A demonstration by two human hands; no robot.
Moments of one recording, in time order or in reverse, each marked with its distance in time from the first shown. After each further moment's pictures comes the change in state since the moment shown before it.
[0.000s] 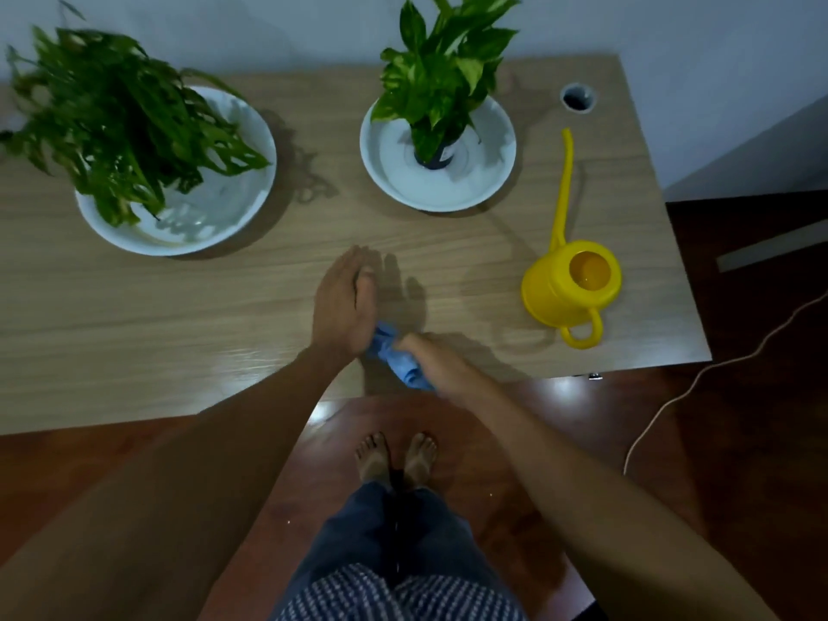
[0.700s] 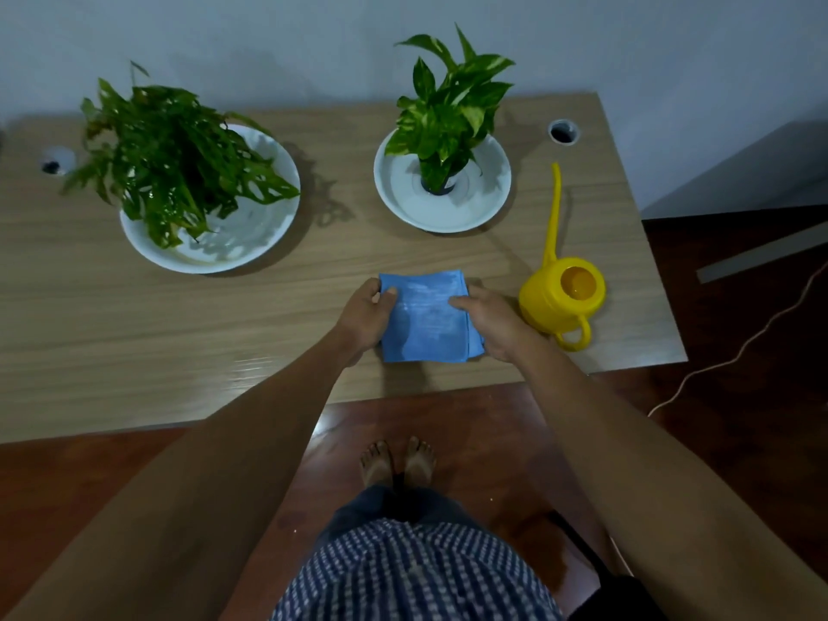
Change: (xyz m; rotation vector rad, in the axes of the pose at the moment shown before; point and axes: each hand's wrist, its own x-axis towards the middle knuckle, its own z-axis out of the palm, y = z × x) left_hand 0.001 0.027 -0.026 -0.412 -0.338 -0.402; right_hand 0.025 -0.038 -0.061 0.189 0.258 0.119
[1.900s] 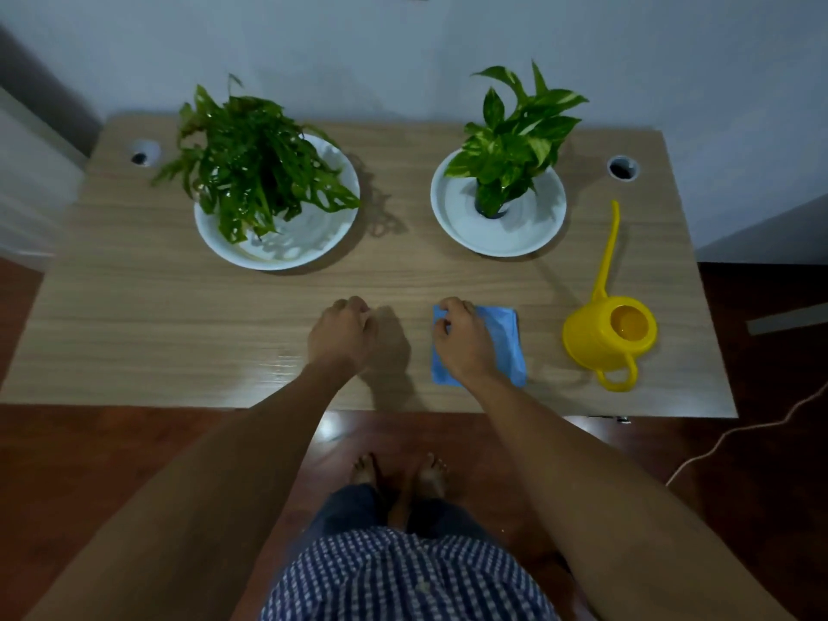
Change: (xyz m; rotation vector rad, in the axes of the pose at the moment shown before) left_hand -0.013 -0.035 -0.076 0.822 0.375 0.125; right_hand 0.003 0.014 0.093 -0.751 0.263 -0.554
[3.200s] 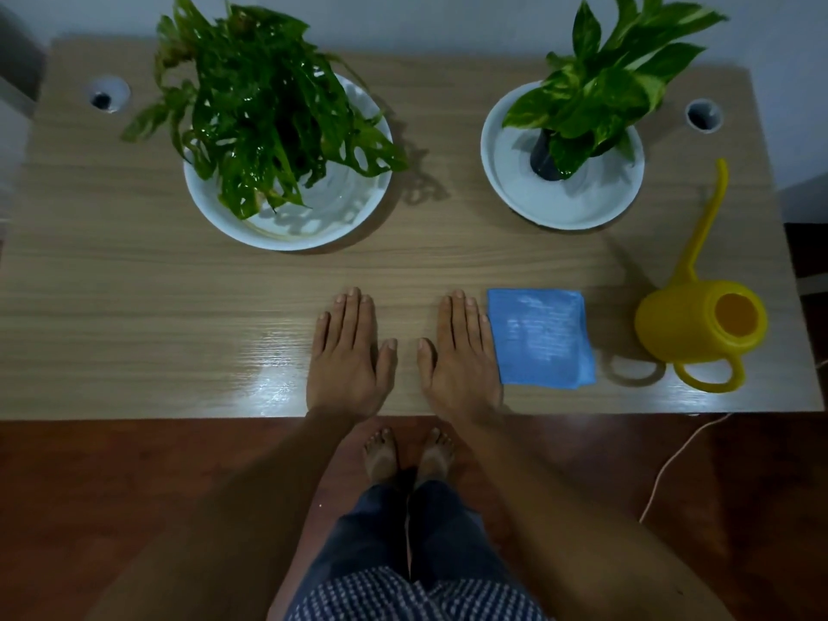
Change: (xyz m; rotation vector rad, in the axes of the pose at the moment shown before) left_hand -0.003 -0.113 0.062 0.233 0.165 0.281; right_hand -0.032 -0.012 0.111 -0.592 0.061 -0.157
